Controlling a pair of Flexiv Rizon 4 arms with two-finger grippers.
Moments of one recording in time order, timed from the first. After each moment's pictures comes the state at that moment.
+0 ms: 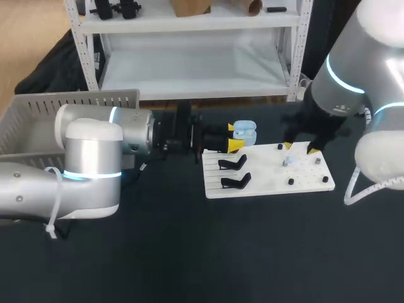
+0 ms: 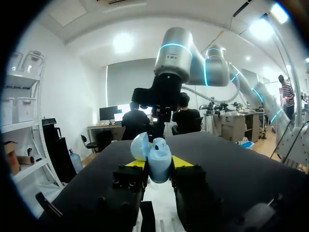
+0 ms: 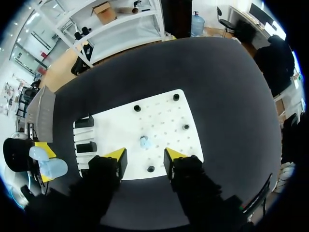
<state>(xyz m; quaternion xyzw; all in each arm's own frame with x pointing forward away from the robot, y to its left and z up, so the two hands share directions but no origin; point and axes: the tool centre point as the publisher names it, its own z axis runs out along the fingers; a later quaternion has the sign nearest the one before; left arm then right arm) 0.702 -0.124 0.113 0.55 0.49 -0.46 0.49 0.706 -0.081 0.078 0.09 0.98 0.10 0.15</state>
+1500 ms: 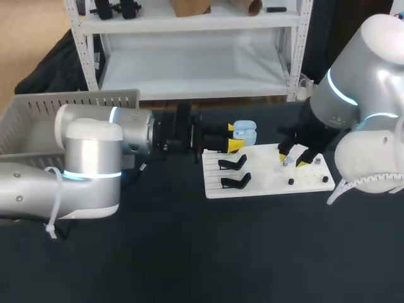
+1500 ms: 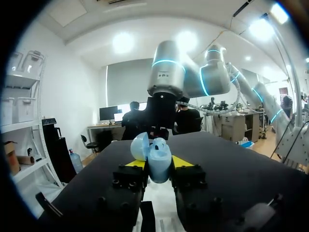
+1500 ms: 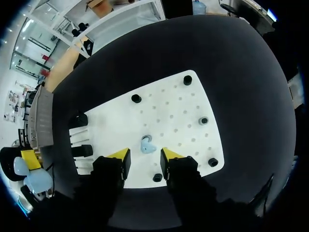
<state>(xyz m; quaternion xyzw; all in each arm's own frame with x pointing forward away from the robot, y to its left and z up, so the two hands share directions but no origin) 0.702 -0.124 0.113 0.55 0.49 -0.46 0.49 0.713 -0.072 0.037 0.12 0.98 0.15 0.11</state>
